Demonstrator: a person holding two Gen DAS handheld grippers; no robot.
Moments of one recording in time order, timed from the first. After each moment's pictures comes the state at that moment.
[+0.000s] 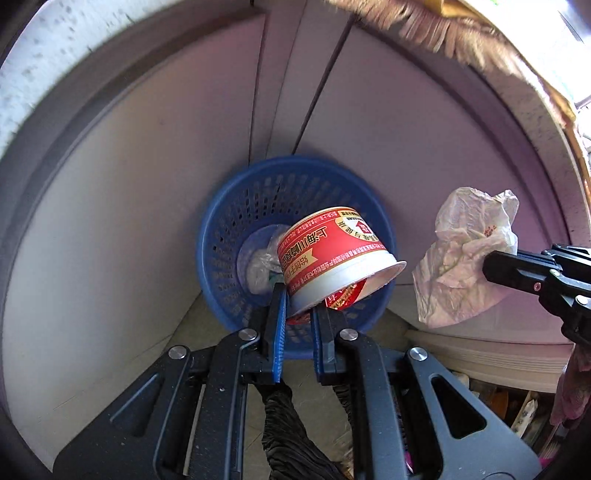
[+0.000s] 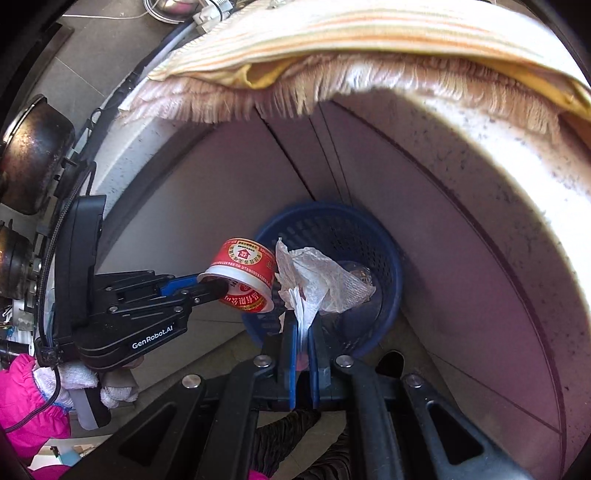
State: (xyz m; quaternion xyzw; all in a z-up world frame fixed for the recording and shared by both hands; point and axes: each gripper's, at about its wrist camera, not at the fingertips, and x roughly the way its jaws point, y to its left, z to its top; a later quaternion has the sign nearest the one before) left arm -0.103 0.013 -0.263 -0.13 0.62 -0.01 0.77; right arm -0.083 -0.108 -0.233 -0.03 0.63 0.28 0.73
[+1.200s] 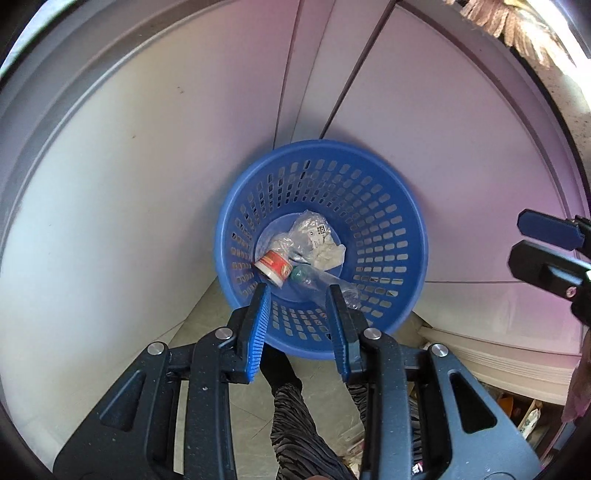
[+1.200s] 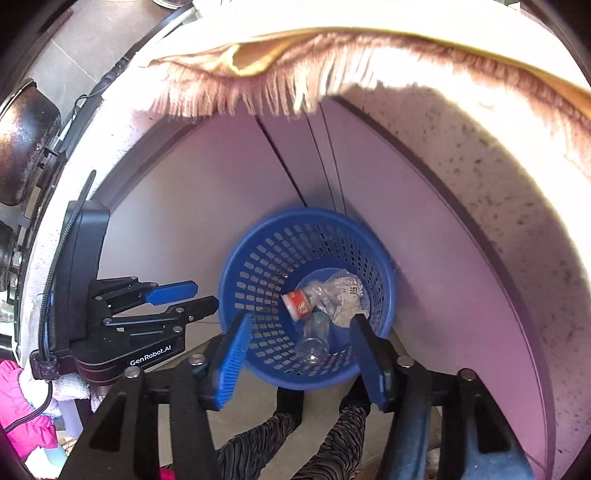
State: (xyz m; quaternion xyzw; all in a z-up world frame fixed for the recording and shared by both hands) left arm -0.108 0.026 -0.283 -0.13 0.64 0.03 0.76; right arm -0.069 -0.100 -0.242 -0.06 0.62 0.28 0.73
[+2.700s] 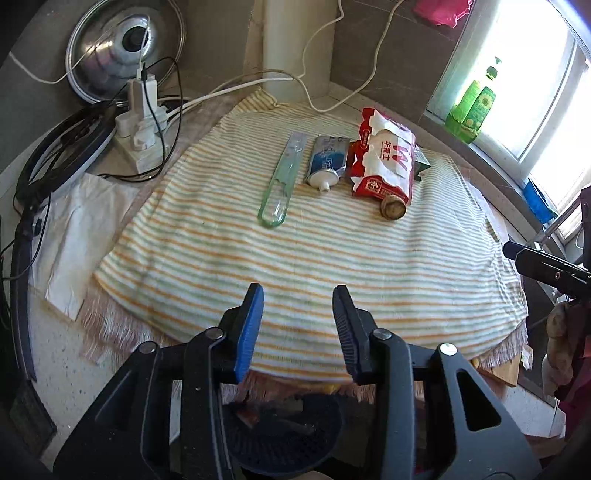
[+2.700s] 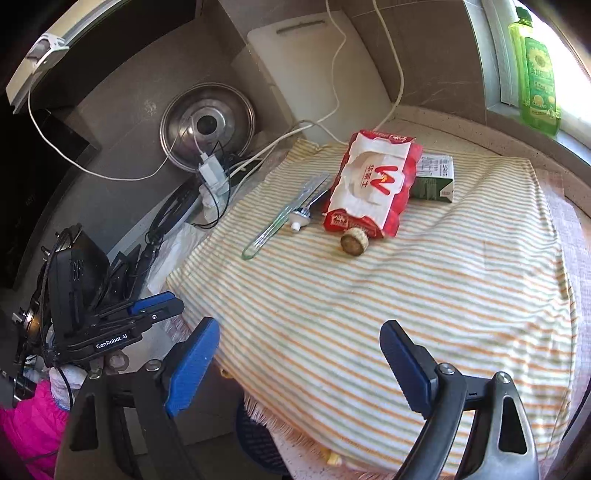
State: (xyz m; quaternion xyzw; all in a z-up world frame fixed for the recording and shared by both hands) left arm 0.026 0.042 -0.063 -0.14 0.44 0.02 0.89; right arm 0.082 -0.192 -0.051 0.03 0.46 0.32 0.83
